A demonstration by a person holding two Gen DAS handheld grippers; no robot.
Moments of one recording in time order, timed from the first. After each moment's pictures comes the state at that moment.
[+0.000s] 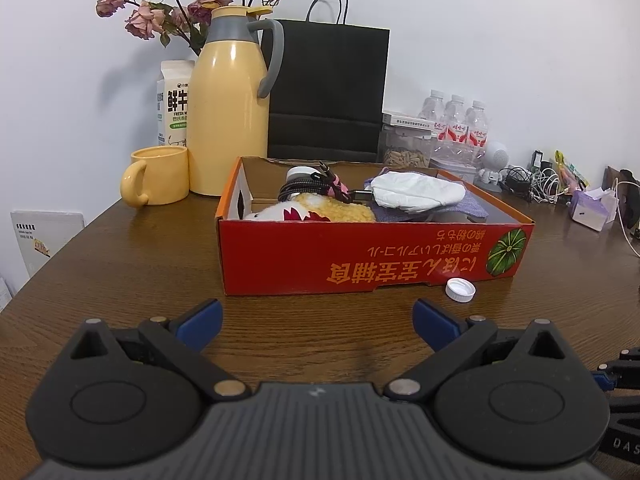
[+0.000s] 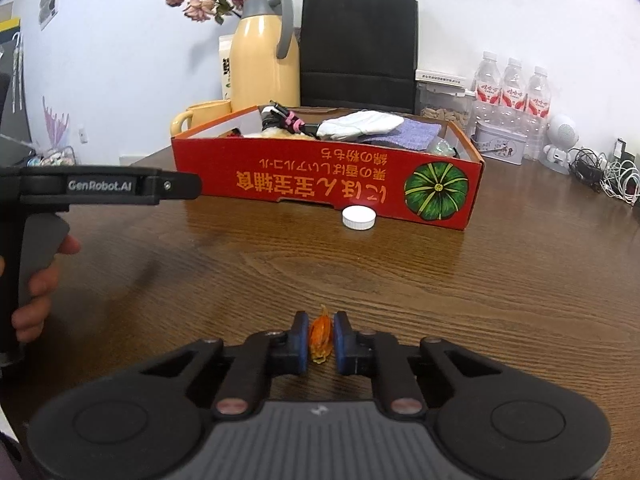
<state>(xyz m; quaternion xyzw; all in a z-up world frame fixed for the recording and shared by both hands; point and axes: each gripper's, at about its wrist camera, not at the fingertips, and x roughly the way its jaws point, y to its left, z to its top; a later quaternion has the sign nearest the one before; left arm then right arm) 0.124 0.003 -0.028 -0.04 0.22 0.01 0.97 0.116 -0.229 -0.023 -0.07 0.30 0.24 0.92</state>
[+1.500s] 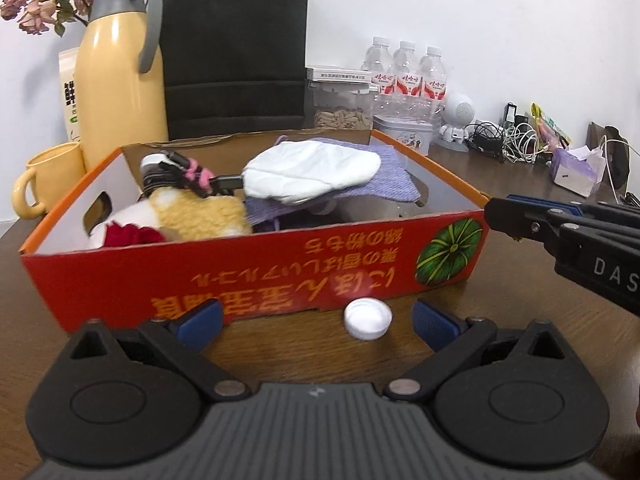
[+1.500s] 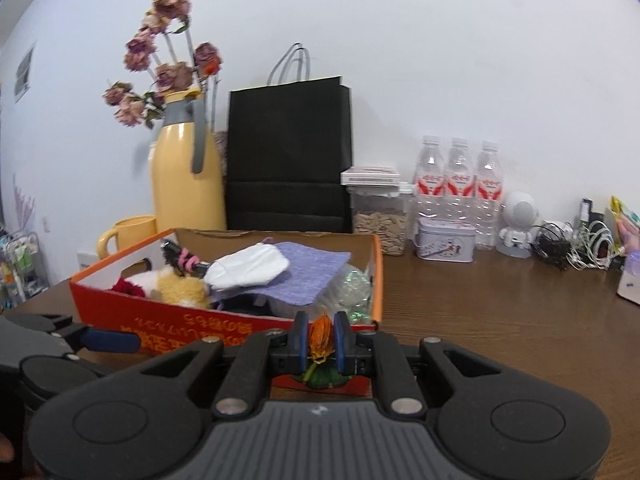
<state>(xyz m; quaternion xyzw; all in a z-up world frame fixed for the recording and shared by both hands) 0.223 -0.099 -0.043 0.00 0.28 -0.03 0.96 0.220 -0.274 0.011 -0.02 0.17 0.20 0.96</state>
